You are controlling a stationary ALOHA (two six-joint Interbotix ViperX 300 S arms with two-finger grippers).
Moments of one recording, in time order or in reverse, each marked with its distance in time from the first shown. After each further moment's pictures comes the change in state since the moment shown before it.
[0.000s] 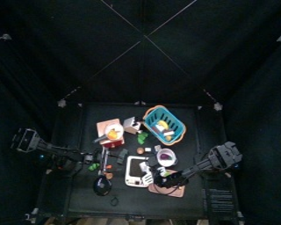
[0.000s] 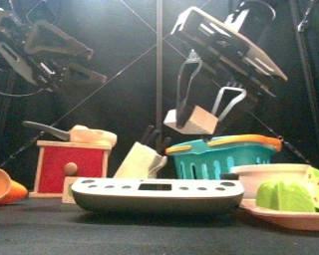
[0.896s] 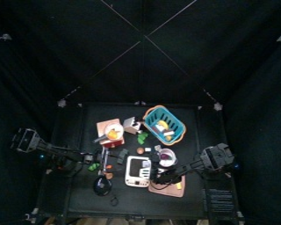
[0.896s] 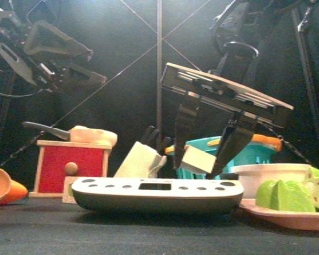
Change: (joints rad) left arm -0.003 0.000 0.002 0.002 0.002 0.002; right arm -0.048 0.097 -0.037 0.095 -0.005 0.213
